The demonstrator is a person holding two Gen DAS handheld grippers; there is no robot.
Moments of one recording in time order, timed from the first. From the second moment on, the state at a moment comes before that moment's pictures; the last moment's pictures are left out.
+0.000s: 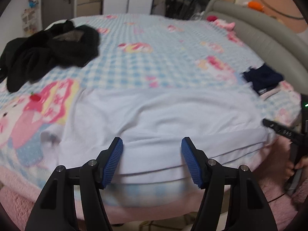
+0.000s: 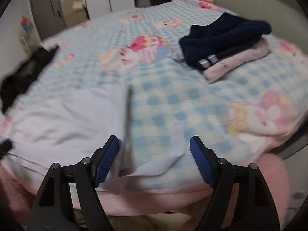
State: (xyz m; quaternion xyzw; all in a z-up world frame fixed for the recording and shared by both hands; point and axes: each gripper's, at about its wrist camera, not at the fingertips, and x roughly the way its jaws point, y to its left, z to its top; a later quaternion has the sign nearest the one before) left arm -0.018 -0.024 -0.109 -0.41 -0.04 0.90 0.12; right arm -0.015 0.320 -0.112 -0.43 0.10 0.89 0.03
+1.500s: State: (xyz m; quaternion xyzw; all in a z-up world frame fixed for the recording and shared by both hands) left arm -0.043 0.072 -0.146 -0.45 -0.06 0.84 0.28; right arm -0.032 0.292 -0.109 -0.42 0.18 0.88 -0.11
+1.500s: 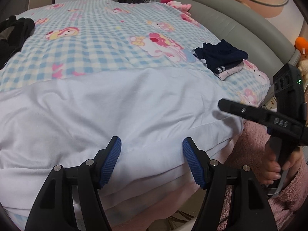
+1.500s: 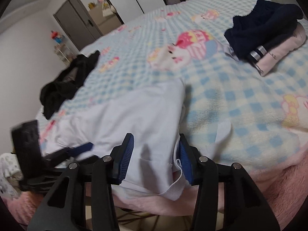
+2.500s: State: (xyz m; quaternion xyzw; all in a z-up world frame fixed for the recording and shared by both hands) left arm -0.088 0.113 -0.126 -0.49 -0.20 0.77 0.36; right arm -0.024 0.255 -0.106 -0.38 0.13 0.89 -0.23
